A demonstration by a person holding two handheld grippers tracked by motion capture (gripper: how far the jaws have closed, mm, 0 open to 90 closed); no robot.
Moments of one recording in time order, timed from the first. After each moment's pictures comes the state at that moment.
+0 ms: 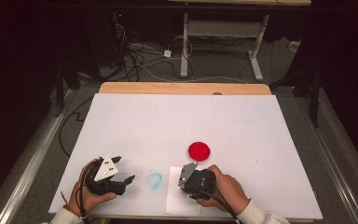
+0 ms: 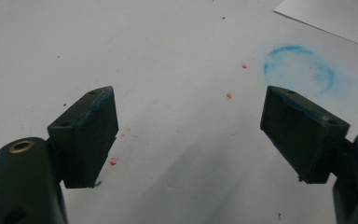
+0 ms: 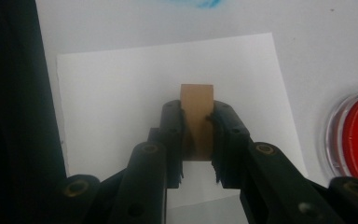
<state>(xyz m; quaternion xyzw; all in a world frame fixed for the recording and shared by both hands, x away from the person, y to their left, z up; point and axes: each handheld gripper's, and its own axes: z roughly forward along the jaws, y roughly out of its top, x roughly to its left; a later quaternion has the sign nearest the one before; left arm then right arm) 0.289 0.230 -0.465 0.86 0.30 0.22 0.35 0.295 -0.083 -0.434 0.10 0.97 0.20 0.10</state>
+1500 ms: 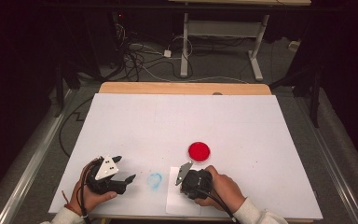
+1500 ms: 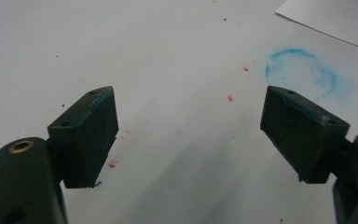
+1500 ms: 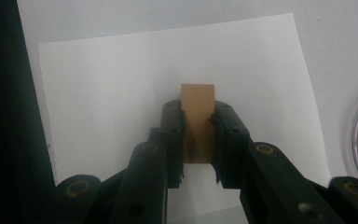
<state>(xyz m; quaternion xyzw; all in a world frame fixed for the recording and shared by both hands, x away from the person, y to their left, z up) 0.292 0.229 -0.467 0.86 0.30 0.21 0.36 0.302 -0.076 -0.447 0.10 0.98 0.18 0.08</state>
